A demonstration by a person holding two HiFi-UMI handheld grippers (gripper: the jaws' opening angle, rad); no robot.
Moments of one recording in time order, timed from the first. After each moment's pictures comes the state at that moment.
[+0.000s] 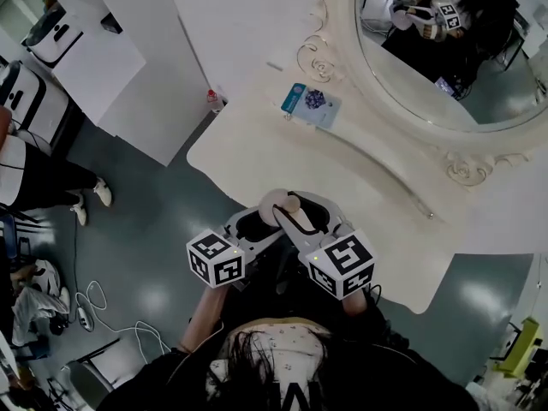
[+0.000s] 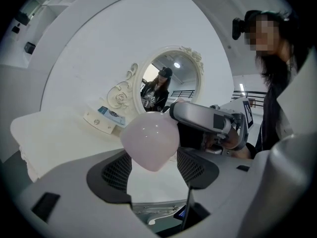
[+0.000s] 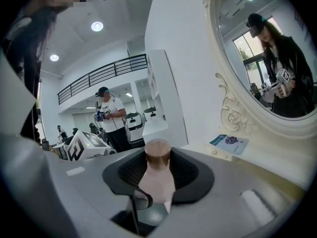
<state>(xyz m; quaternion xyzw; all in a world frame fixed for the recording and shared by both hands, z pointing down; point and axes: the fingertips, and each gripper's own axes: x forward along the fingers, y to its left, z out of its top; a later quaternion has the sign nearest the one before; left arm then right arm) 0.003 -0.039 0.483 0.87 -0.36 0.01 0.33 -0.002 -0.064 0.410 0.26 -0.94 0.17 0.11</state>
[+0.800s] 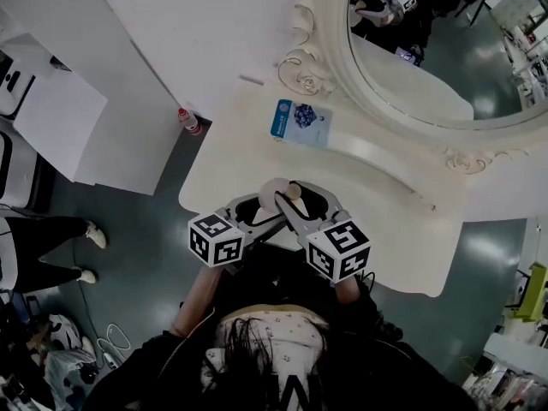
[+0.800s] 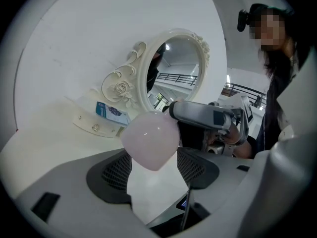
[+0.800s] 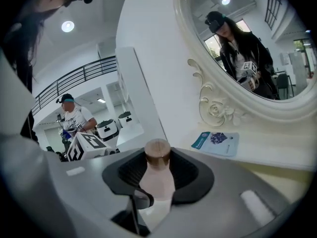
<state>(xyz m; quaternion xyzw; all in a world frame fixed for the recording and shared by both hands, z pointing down) -0.035 -0.152 0.516 0.91 -0.22 0.09 0.35 -0.028 -0.183 0.446 0.39 -0.88 0.24 0.09</state>
